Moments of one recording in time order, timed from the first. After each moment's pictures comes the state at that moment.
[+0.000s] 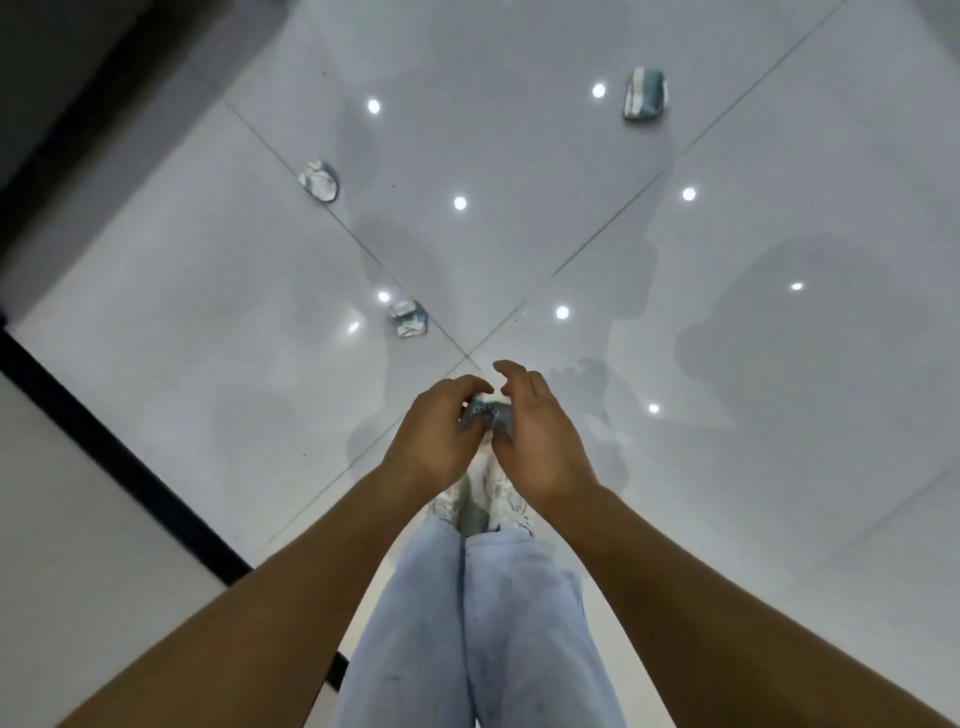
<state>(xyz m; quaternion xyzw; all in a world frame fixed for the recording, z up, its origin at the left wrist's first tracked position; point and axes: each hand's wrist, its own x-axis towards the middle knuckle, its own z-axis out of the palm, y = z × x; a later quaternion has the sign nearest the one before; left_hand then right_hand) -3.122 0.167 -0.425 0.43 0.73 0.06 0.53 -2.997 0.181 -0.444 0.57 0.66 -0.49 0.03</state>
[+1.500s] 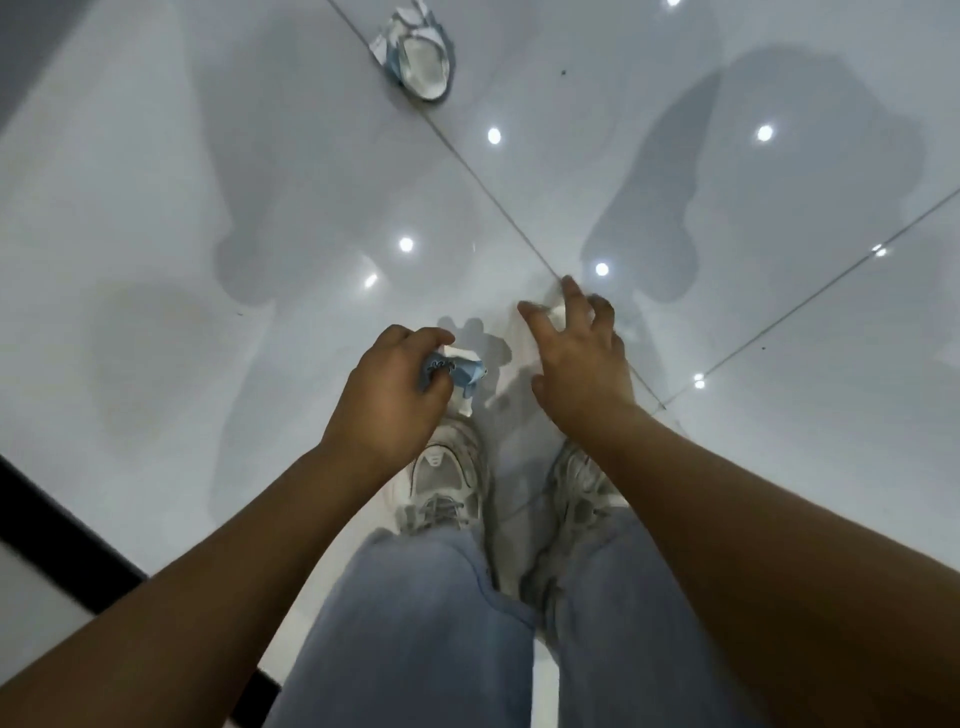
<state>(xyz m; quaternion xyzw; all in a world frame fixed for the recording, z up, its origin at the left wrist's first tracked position) -3.393 0.167 -0.723 0.46 0.77 0.02 0.43 -3.222 0.218 -0.787 0.53 0.76 -0.29 0.24</state>
